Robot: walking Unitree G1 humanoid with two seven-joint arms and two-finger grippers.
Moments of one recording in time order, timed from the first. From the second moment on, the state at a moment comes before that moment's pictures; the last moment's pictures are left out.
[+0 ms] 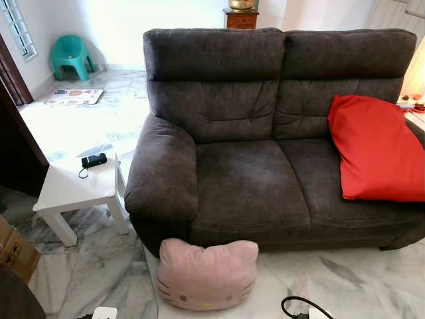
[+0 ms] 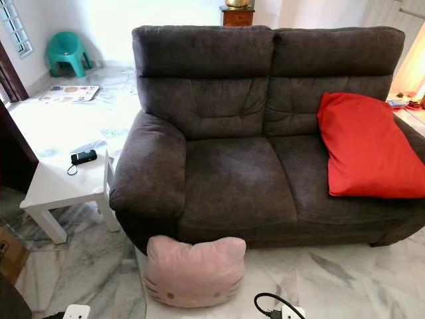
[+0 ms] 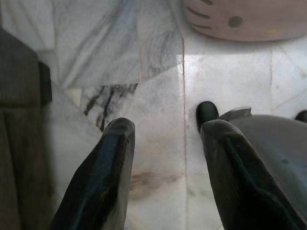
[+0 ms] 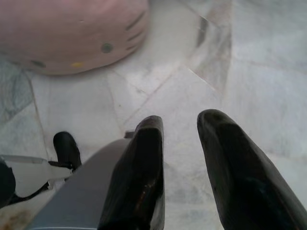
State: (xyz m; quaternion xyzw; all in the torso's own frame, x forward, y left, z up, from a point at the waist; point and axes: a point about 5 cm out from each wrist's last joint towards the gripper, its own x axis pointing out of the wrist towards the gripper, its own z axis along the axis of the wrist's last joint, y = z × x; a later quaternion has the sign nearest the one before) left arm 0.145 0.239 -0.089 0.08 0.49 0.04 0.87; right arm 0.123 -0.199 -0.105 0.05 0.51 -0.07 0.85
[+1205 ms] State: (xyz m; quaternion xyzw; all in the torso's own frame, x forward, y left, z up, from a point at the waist) left arm 0.137 0.241 -0.092 0.08 0.49 0.04 0.86; right arm 0.119 -0.185 -0.109 0.06 0.53 -0.03 0.85
